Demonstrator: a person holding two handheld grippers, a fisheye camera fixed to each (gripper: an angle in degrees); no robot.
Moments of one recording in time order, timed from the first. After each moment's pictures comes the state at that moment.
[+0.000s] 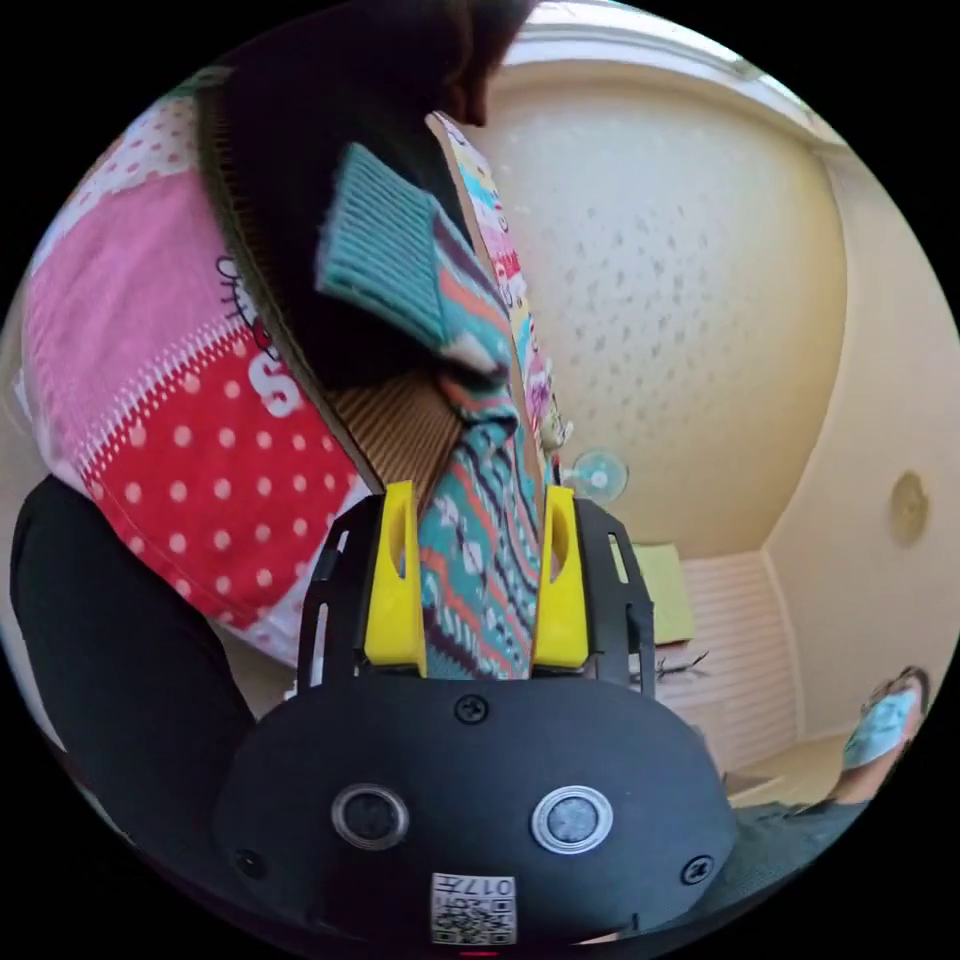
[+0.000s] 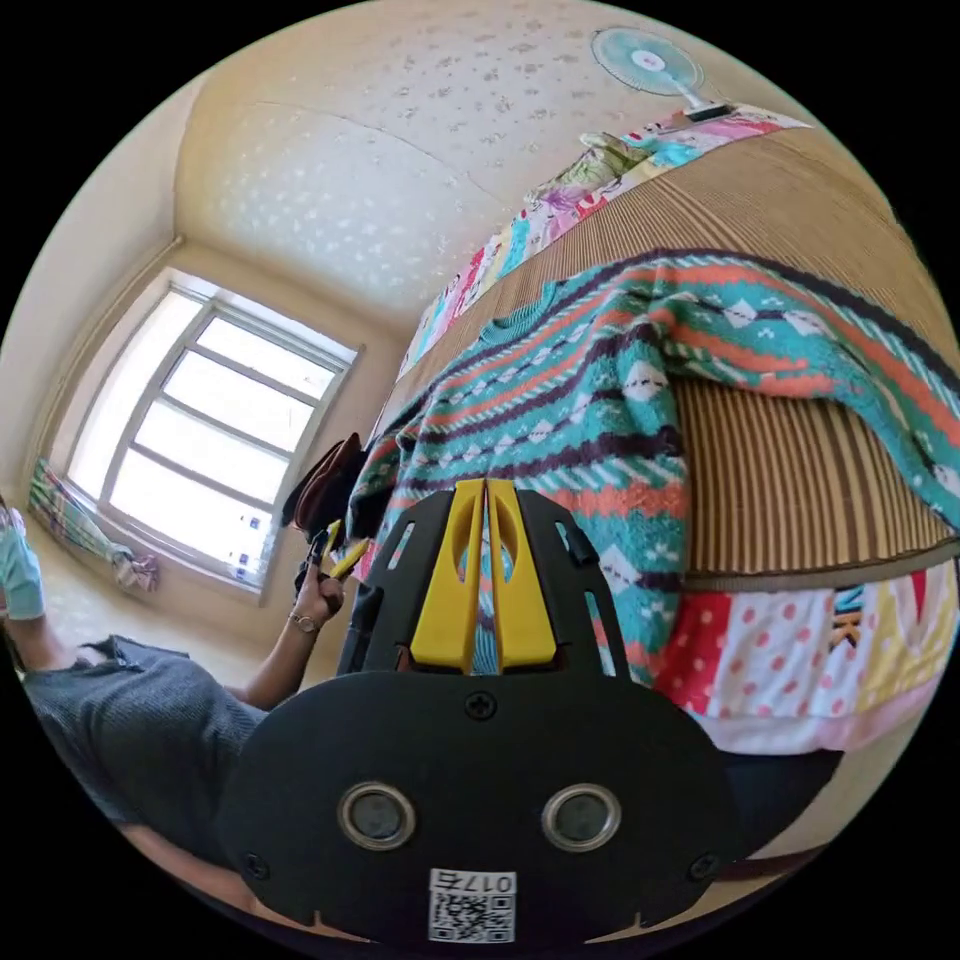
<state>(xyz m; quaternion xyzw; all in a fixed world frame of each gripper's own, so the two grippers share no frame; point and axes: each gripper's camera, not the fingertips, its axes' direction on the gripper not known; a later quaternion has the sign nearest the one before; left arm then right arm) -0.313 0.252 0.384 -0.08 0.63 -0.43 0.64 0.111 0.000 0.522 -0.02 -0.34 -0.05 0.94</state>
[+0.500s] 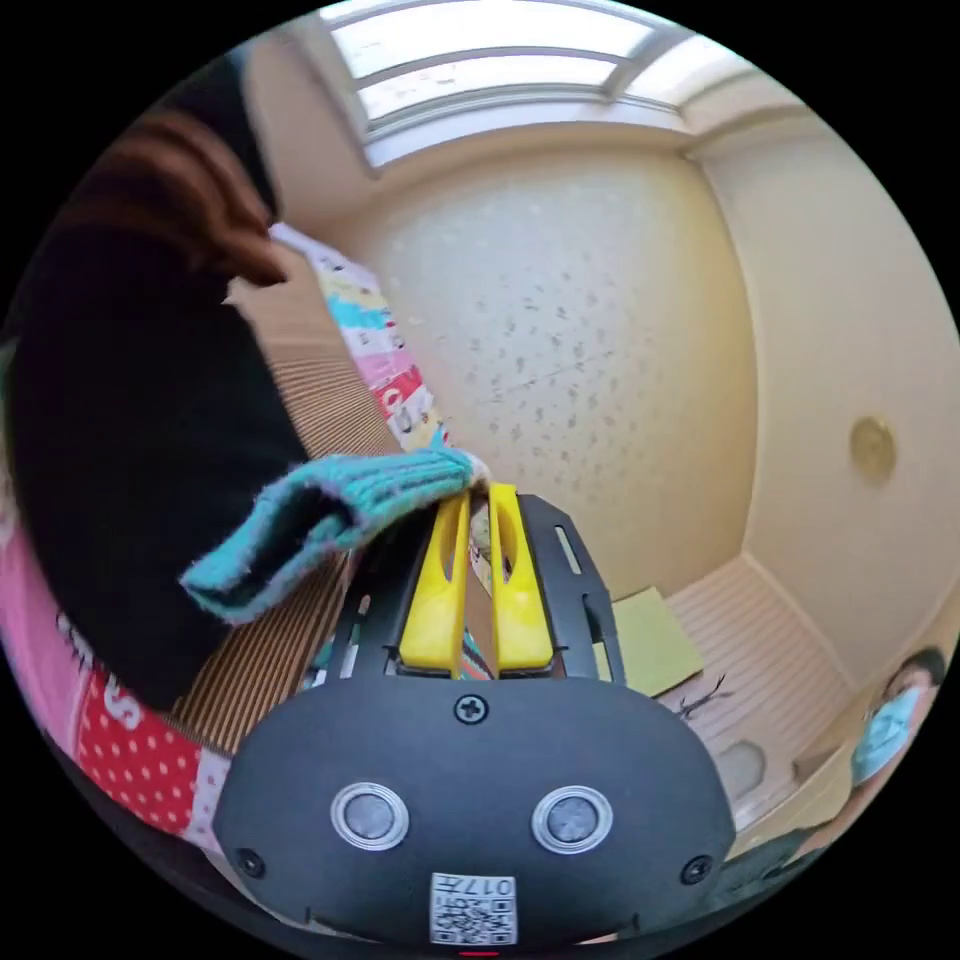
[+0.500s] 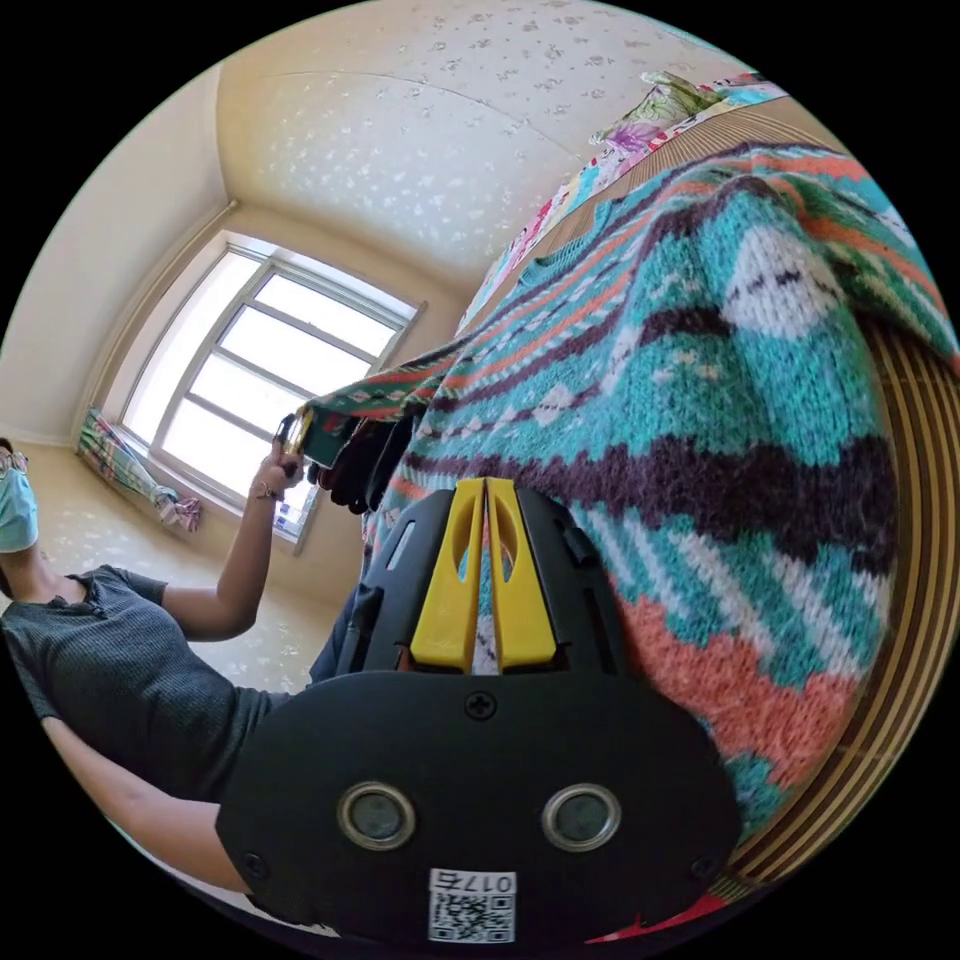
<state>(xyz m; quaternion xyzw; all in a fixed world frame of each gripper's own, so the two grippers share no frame) -0.347 0.047 0.295 0.16 0.61 -0.32 0.71 0.121 0.014 0.658 -0.02 -0.44 -0.13 0.89</state>
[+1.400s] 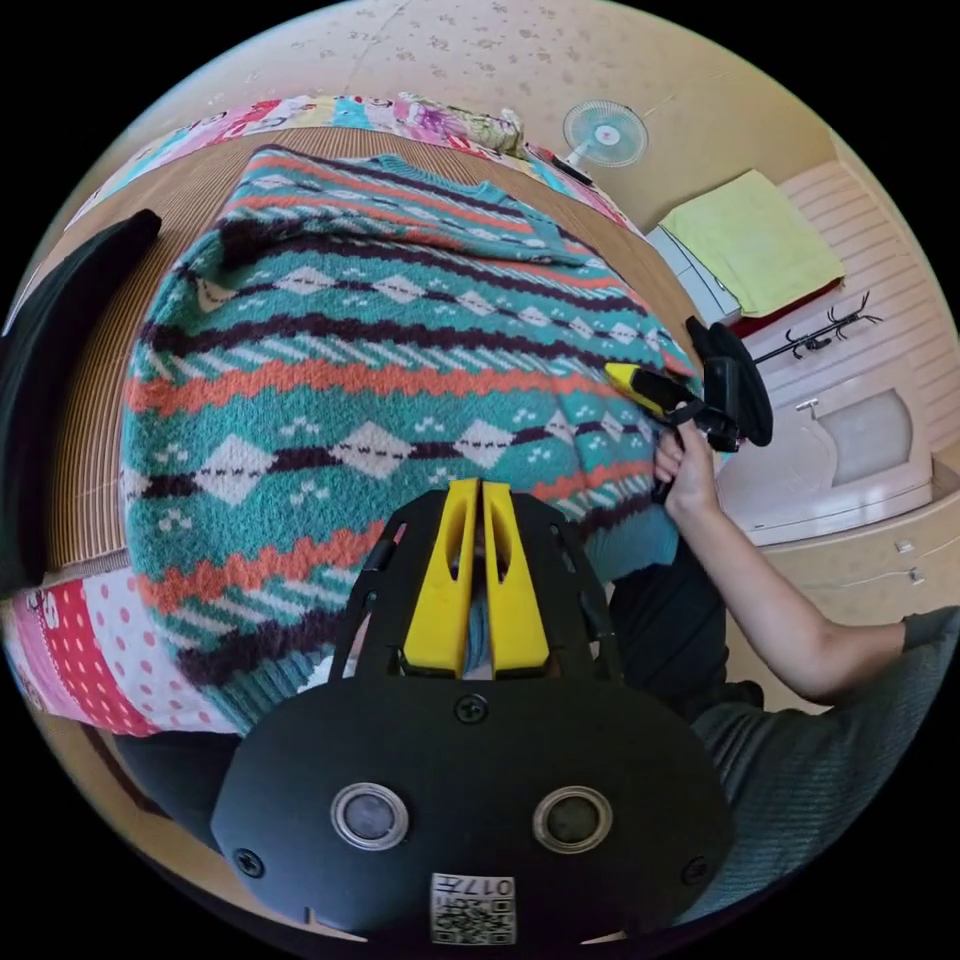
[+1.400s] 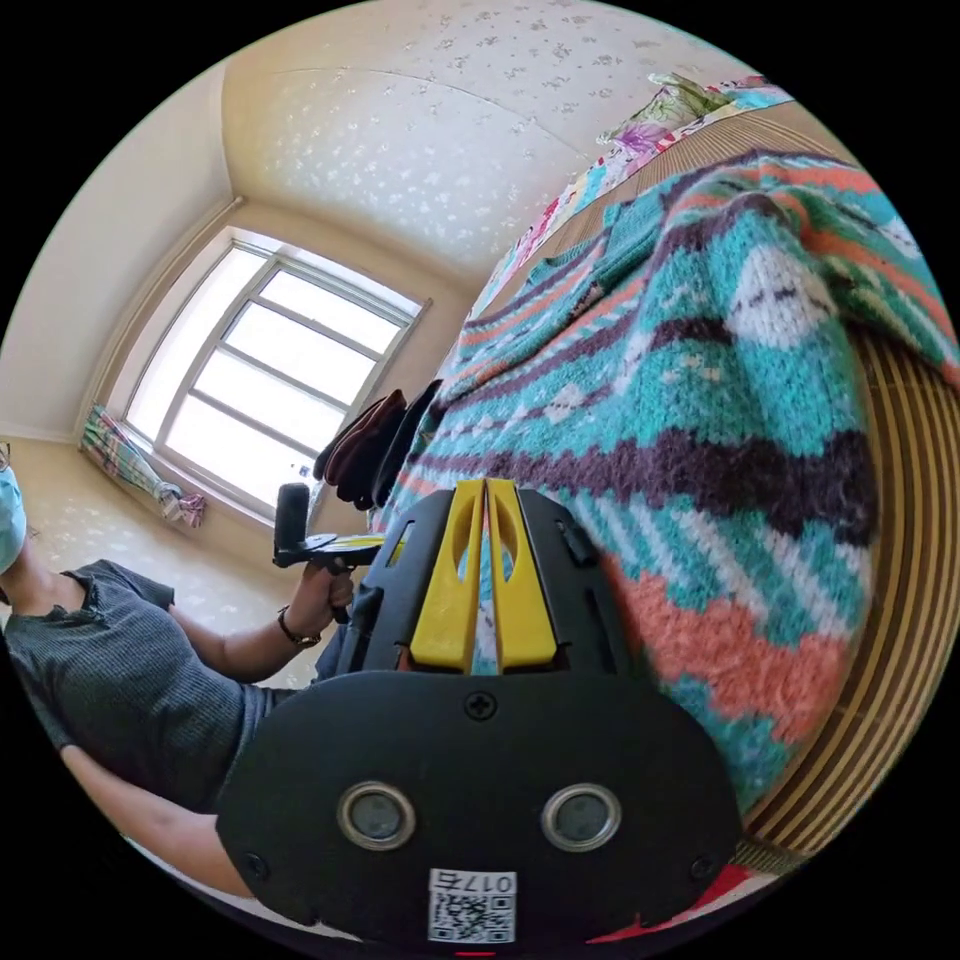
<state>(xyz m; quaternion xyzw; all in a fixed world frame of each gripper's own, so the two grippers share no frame) -0.026 0.220 0.259 -0.18 0.53 0.14 0.82 0.138 0.072 0.660 -0.01 -0.43 -0.10 0.90</state>
